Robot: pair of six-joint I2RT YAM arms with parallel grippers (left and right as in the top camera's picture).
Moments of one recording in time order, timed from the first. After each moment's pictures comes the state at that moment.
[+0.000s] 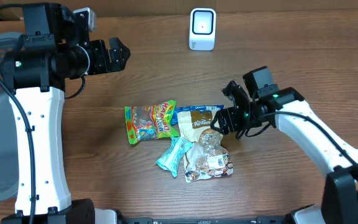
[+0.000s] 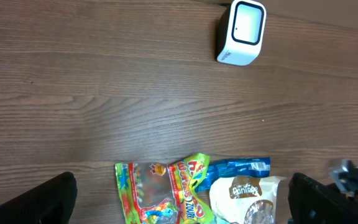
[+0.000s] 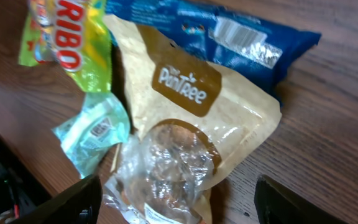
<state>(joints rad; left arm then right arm) 0.07 1.59 1.89 -1.22 0.31 -0.11 0.34 1.63 1.09 -0.76 -0.51 0.07</state>
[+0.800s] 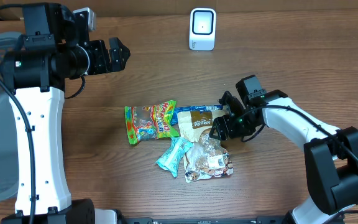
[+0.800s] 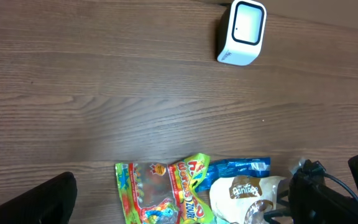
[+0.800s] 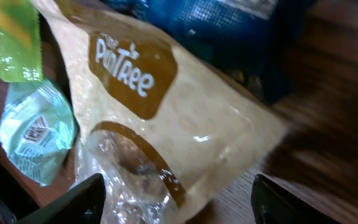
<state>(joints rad) 0.07 1.59 1.89 -1.22 0.31 -0.11 0.35 1.80 1.04 -0.68 -0.53 0.07</state>
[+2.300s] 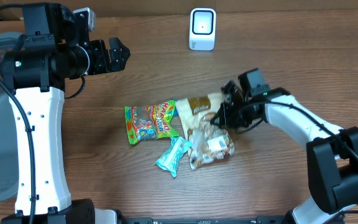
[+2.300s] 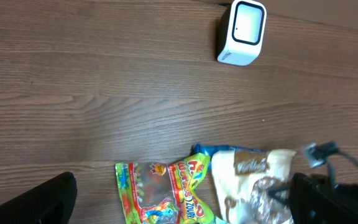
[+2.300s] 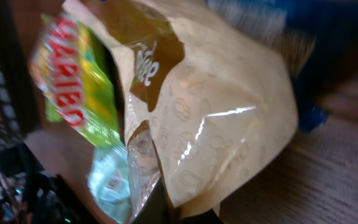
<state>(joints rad) 0.07 1.59 1.89 -1.22 0.31 -0.11 0.31 1.79 1.10 -0.56 -0.66 0.37</state>
